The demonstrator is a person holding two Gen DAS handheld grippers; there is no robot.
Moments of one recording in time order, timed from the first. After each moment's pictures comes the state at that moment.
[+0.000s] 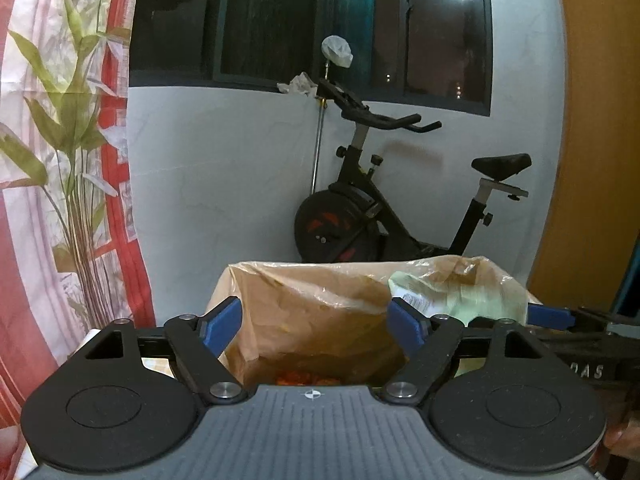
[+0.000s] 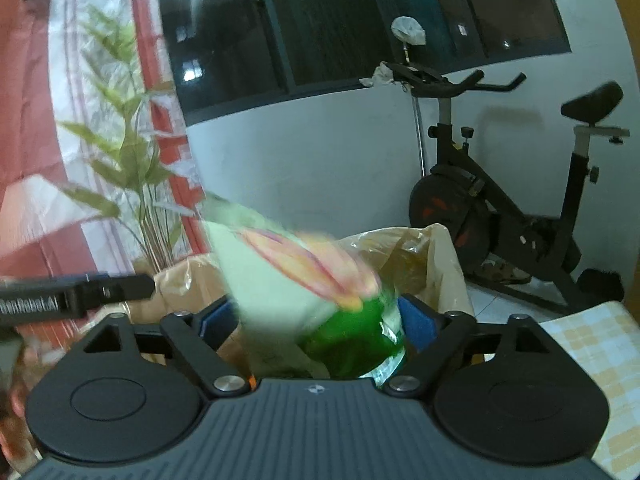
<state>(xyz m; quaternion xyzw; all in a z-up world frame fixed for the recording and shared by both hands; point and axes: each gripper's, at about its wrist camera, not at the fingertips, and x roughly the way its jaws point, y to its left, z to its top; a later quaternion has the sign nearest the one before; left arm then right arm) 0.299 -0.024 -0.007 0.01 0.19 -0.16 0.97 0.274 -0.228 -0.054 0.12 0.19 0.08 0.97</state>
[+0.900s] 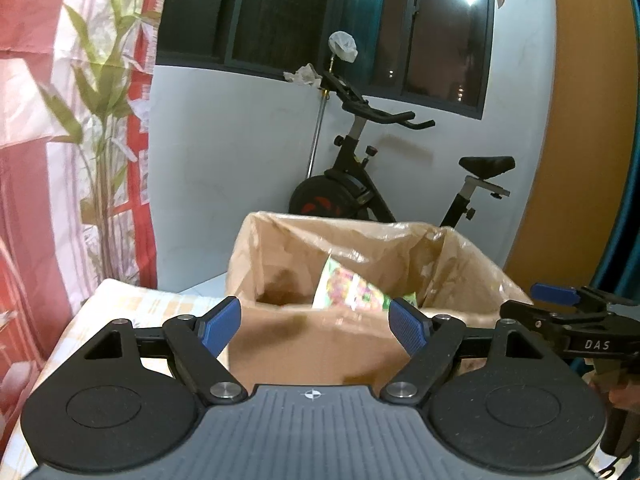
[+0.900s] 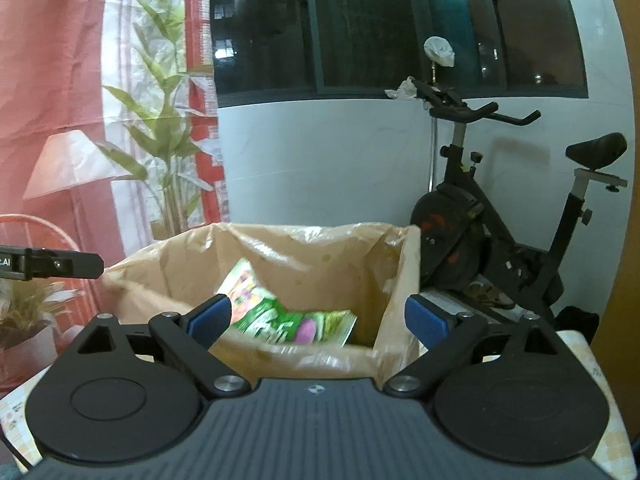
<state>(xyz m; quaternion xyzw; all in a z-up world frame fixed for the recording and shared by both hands) 0.213 0.020 -0.015 -0.02 0.22 -0.16 0.96 0.200 -0.240 -0.044 0.05 0.19 0.11 0.97</state>
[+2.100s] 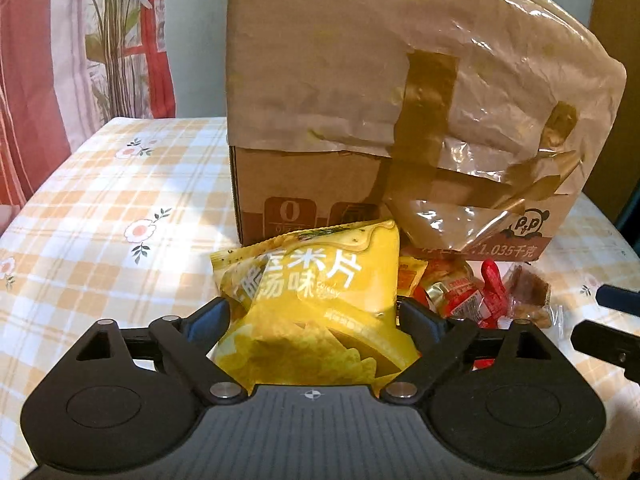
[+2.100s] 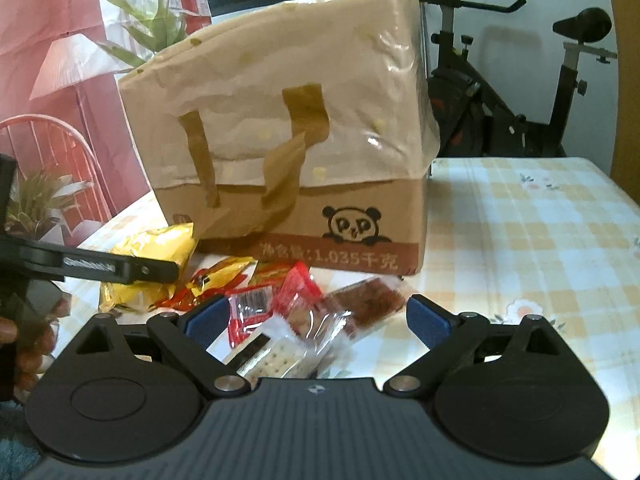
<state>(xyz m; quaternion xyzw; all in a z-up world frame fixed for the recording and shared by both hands) 0.216 0.015 -0.185 0.01 0.37 -0.12 0.92 0.119 -0.212 -0.186 0.09 0.31 0.11 0.94</state>
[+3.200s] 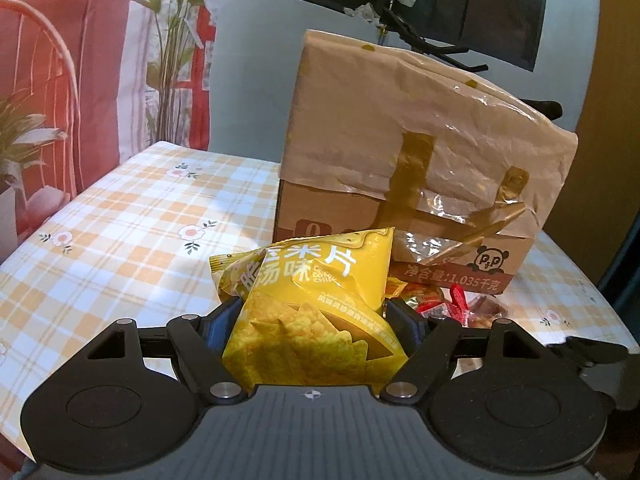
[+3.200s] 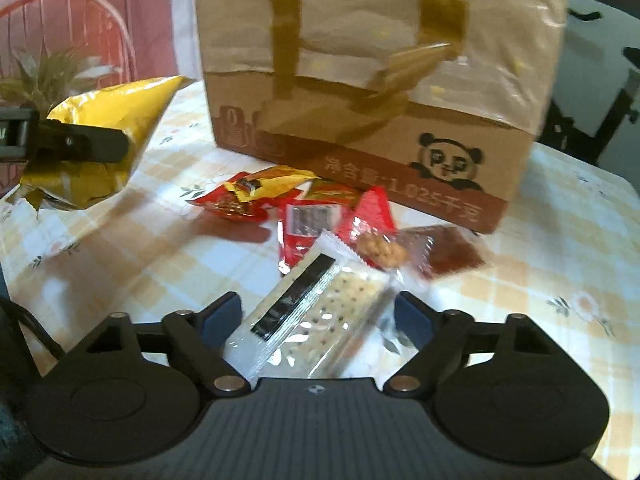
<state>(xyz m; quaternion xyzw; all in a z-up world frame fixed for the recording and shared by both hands) 0.134 0.037 -0.151 -0.06 0.30 -0.09 0.95 0.121 -0.150 -0.213 -0.03 0.38 0.14 0.91</state>
